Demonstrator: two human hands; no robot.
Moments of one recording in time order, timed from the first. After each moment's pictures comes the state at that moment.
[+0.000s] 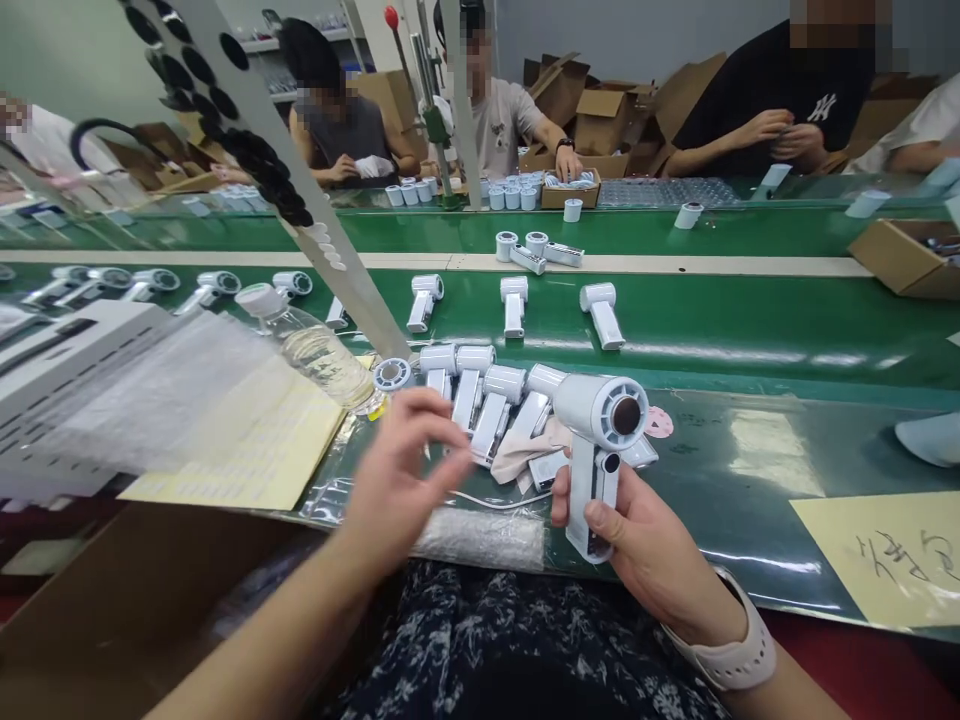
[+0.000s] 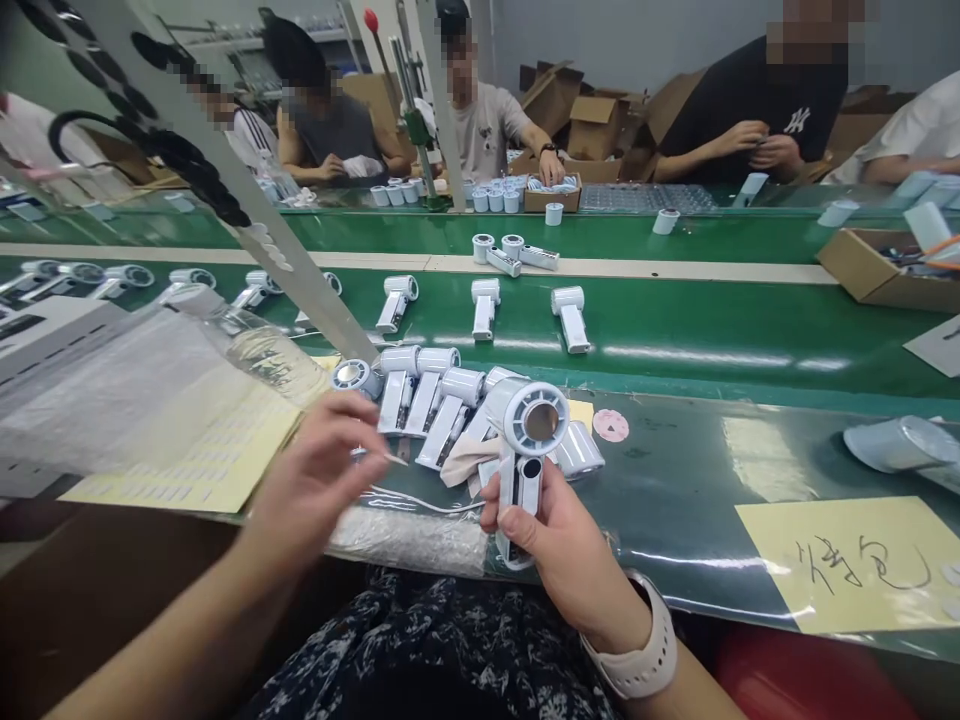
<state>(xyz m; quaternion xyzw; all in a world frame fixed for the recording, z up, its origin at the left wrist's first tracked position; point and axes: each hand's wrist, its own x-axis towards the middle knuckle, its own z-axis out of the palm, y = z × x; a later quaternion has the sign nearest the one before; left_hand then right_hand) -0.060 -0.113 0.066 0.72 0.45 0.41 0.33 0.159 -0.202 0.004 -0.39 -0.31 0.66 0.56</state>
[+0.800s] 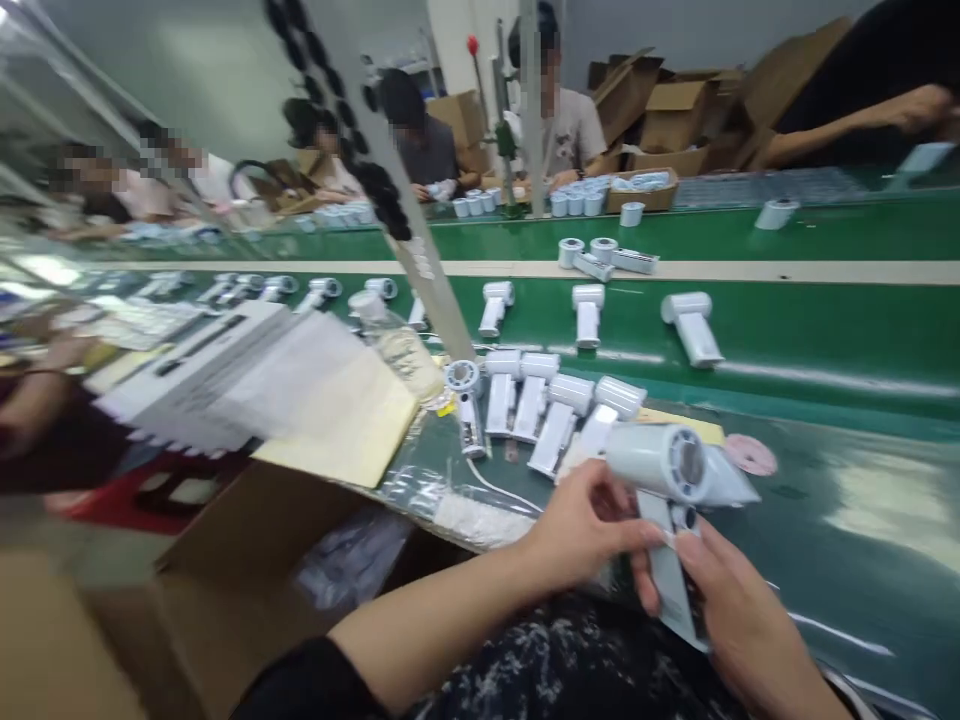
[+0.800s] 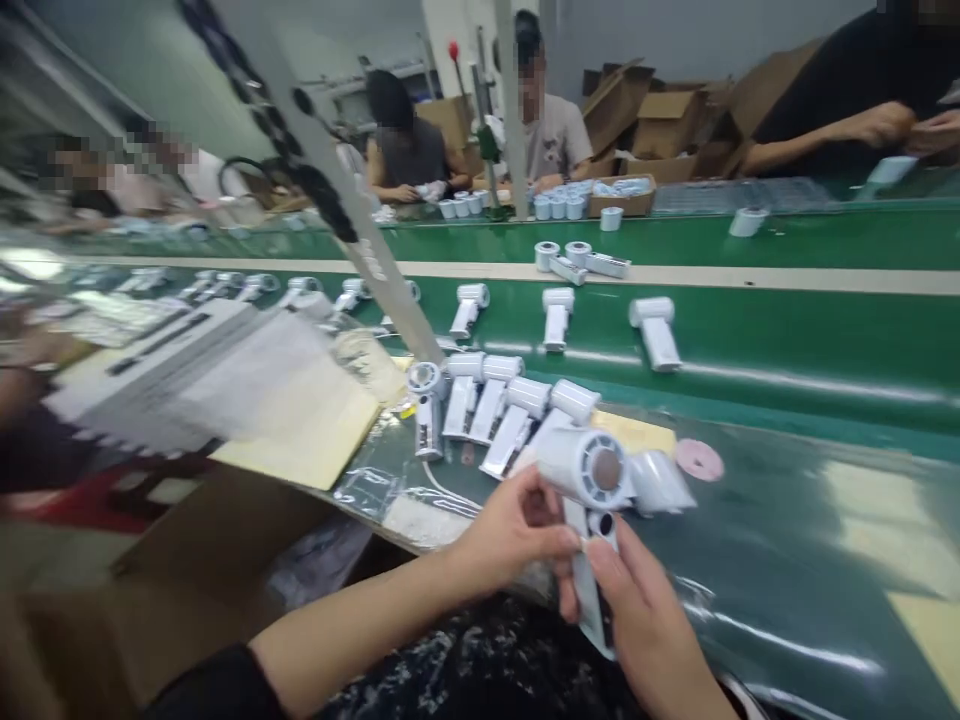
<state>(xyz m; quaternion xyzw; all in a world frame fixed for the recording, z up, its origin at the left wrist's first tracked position) 0.010 -0.146 0.001 0.58 0.36 0.32 0.66 0.150 -0.226 -0.011 -0.58 -0.27 0.60 0.49</state>
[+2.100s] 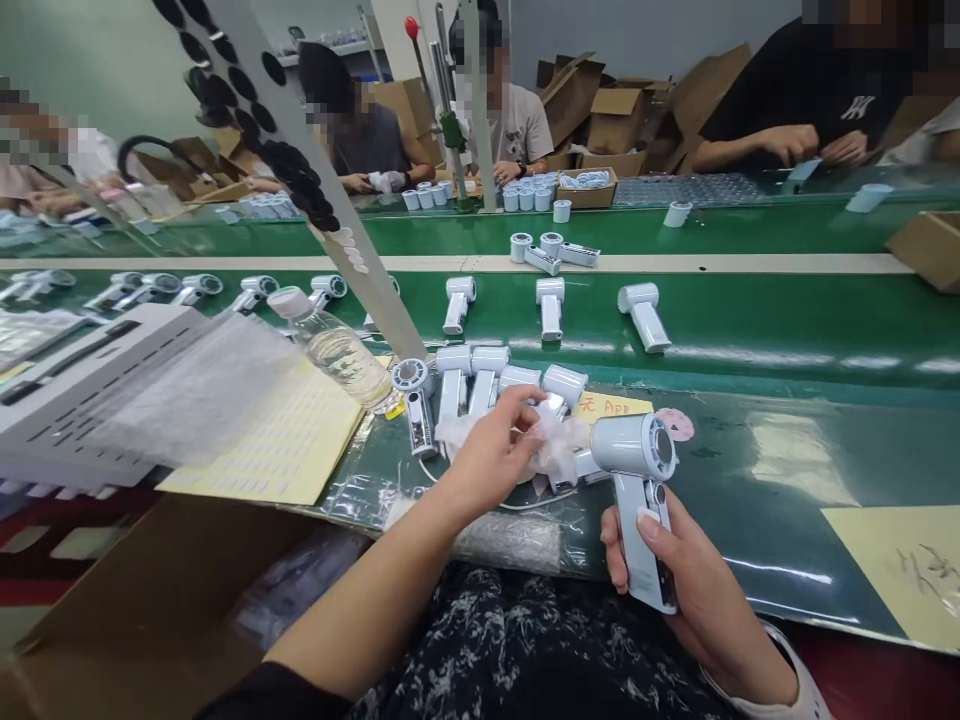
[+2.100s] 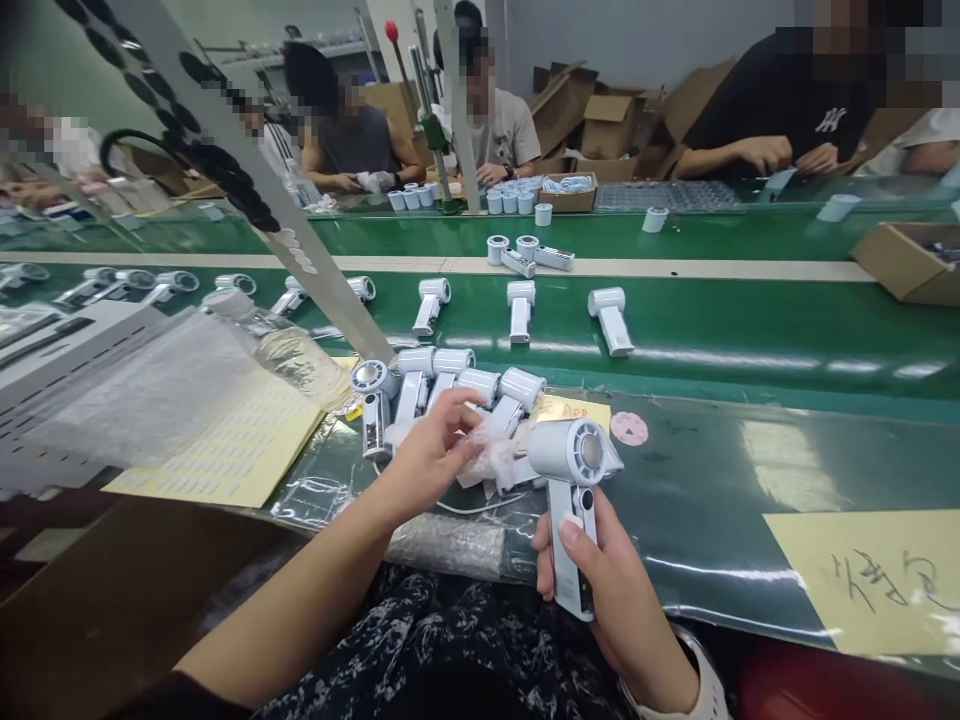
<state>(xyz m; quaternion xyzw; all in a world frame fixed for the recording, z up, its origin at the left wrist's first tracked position) -0.011 -0.089 0.026 0.77 0.41 0.28 0.41 0.158 -0.230 -0.002 -0.48 -0.24 0.62 0.57</state>
